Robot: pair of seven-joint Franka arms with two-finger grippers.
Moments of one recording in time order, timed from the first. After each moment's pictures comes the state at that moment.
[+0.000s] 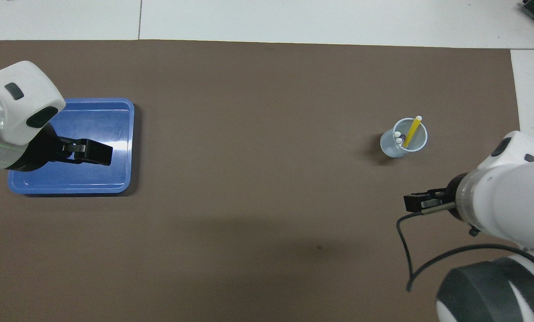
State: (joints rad) left arm -0.04 -0.07 -0.20 -1.61 -0.03 1.57 -0.11; right arm 0.27 -0.28 0.01 -2.02 -0.19 1.78 0.16
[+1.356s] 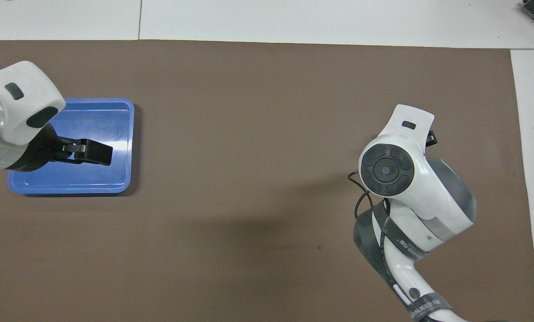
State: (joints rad) left arm -0.04 -0.07 -0.20 -1.61 -0.03 1.57 -0.11; right arm 0.32 0.07 0.01 -2.02 -0.66 2.10 0.28
